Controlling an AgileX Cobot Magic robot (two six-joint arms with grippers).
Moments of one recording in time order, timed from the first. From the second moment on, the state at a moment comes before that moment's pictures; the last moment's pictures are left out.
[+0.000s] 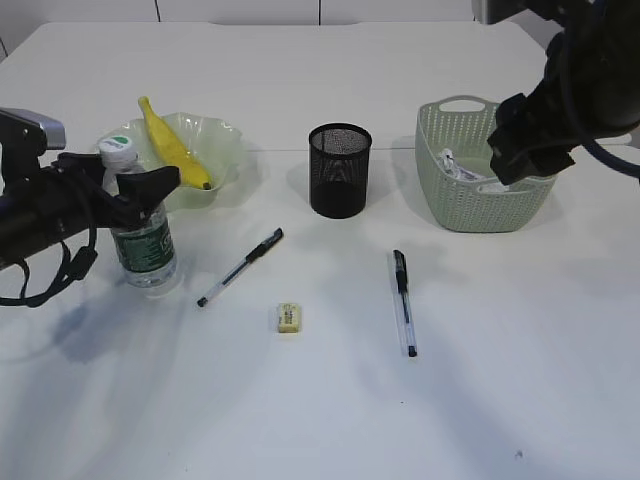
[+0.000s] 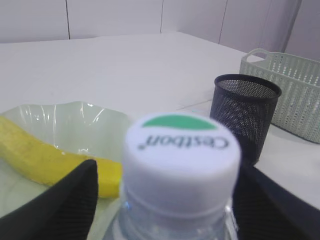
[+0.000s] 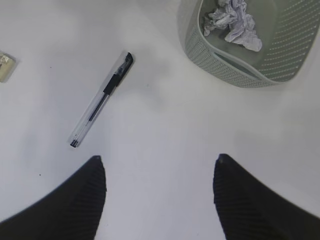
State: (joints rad) left arm -0.02 2.04 -0.79 0.61 -1.14 -0.34; right arm 0.42 1.47 -1.30 -0.23 1.00 0.00
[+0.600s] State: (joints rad) left arm -0.02 1.93 -0.79 0.57 -1.14 -0.34; right arm 0.42 1.47 -1.30 -0.23 1.01 0.00
